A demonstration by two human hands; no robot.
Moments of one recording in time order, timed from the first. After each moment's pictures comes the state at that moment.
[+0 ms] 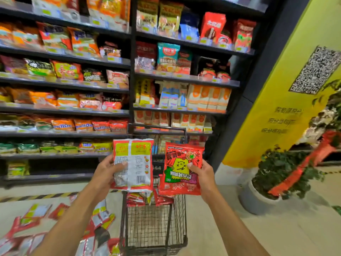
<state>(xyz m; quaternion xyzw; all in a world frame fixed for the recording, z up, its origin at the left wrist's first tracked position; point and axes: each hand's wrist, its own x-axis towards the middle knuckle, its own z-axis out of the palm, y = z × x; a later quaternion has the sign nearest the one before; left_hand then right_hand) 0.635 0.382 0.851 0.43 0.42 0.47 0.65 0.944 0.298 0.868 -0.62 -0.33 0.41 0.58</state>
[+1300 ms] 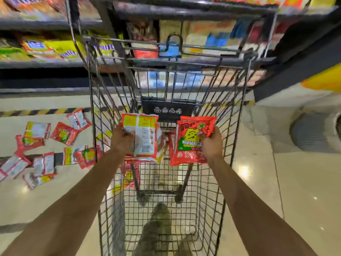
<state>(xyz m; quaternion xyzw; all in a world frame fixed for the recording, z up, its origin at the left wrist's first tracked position) 0.804 0.763 0.415 0.36 0.74 0.21 0.52 1.078 0.693 0.414 -0.82 -0.20 0.42 0.34</state>
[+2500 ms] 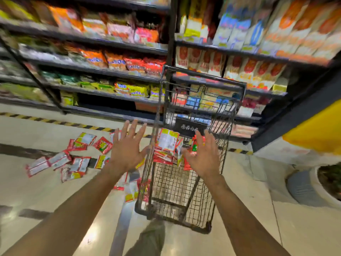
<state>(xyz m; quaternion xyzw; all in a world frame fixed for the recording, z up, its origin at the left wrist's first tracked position) 0.649 0.501 0.670 0.76 0.65 0.04 0.03 0.930 0.478 0.678 -0.72 -0.66 0.13 0.14</state>
